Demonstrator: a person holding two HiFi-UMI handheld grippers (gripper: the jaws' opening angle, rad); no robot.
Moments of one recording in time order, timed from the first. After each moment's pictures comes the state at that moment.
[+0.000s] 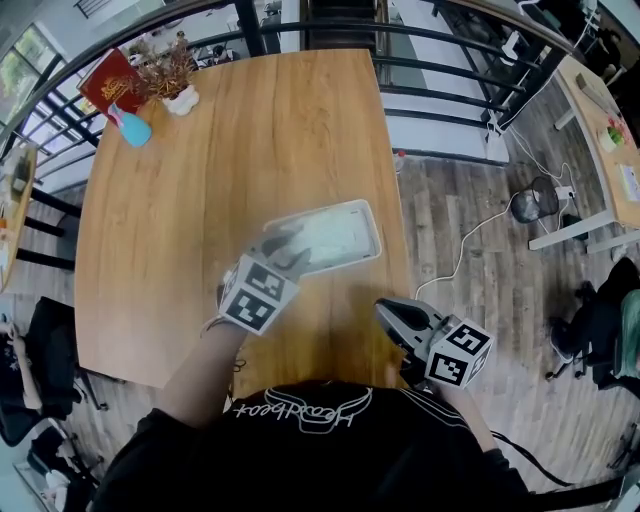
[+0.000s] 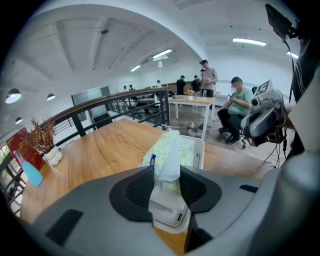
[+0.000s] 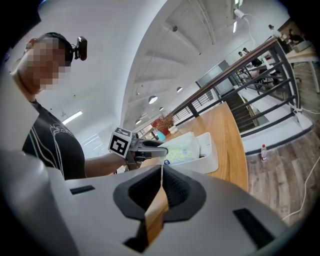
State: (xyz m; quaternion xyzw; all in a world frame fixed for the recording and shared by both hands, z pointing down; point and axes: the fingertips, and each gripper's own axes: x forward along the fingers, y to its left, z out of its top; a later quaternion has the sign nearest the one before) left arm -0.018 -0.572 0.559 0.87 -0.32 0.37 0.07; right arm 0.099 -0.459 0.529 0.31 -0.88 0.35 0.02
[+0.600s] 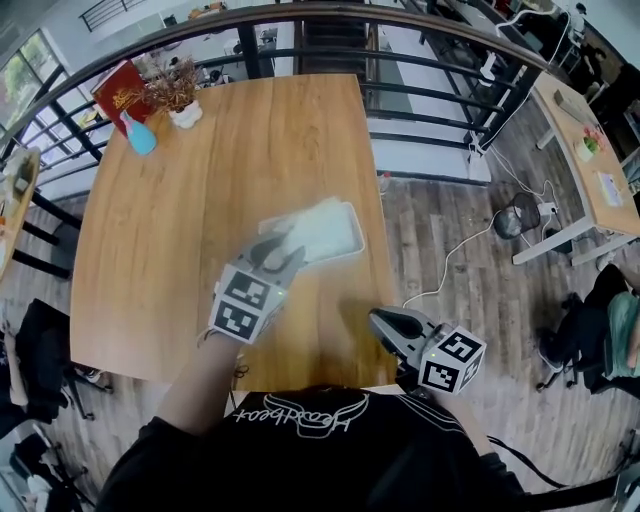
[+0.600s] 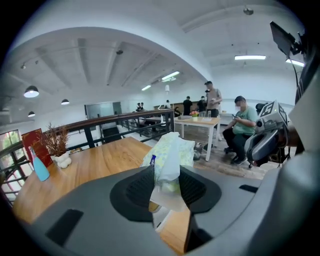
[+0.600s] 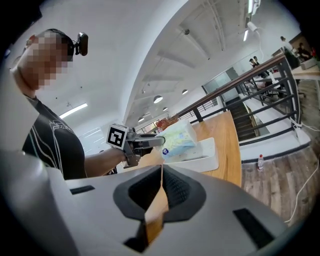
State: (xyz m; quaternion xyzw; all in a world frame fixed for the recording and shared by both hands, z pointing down) left arm -0.008 -0.524 0.481 0.89 -0.37 0.26 0.06; right arm 0.111 -0.398 0.497 0.31 -0.90 0.31 0.03
